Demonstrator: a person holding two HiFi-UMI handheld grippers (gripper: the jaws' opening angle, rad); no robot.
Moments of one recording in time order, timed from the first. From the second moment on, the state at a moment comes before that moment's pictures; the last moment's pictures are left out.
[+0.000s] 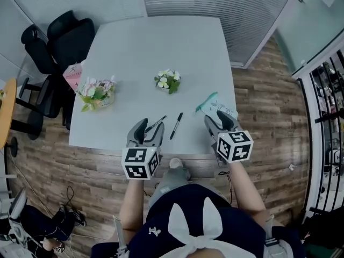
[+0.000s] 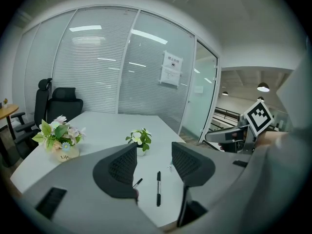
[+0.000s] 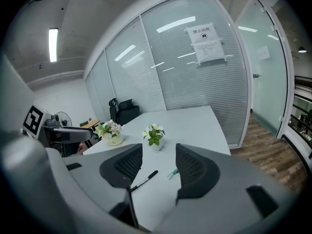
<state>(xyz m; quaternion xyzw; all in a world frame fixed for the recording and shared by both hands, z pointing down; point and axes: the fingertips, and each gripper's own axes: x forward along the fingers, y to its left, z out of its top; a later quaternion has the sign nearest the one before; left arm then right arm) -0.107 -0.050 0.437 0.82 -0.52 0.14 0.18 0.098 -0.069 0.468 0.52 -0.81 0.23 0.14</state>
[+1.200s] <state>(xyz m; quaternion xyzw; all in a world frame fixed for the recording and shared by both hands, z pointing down) -0.111 -0.101 0.477 0.83 -0.49 0.15 0.23 0.129 -0.173 0.592 0.58 -0.71 0.32 0.23</state>
